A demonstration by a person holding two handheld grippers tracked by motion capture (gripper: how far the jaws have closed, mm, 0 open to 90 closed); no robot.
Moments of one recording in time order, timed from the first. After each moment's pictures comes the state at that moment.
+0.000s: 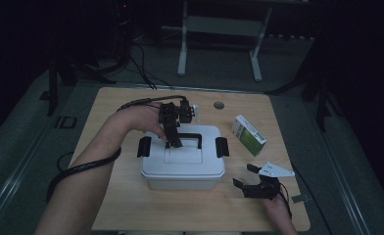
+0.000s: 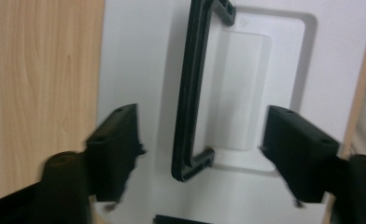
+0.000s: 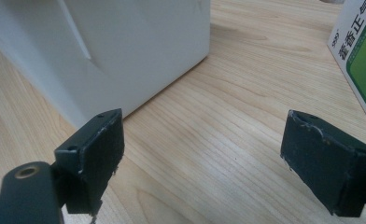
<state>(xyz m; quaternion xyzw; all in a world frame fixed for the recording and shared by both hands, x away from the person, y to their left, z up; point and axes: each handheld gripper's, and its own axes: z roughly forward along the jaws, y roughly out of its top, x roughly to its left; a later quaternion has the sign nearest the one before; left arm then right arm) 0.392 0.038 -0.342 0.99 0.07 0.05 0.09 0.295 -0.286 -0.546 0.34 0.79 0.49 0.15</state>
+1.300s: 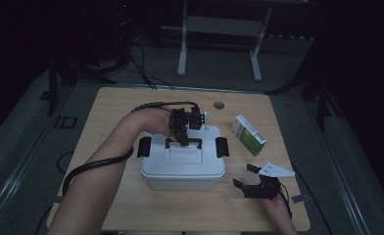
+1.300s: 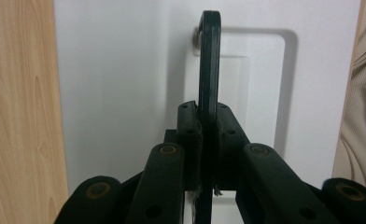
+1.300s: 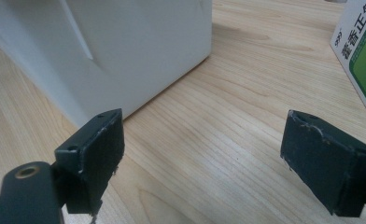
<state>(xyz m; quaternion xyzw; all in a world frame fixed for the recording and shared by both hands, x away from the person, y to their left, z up) 0.393 0.015 -0.356 1.00 0.03 0.01 0.06 0.295 -0.286 -0.547 0.35 0.79 0.49 0.15</state>
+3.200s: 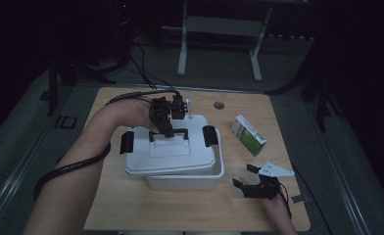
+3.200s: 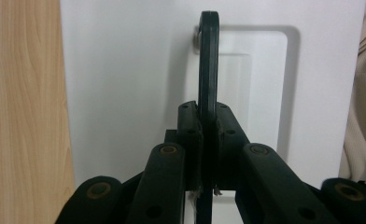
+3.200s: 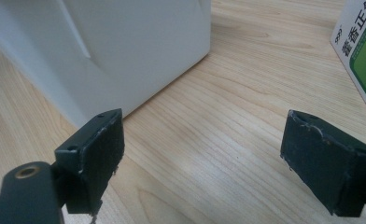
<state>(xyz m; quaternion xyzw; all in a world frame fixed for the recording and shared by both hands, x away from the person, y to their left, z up) 0.378 0.063 -0.311 0.99 0.07 0.04 0.07 0.295 -0.285 -0.547 0.35 0.79 0.49 0.15</state>
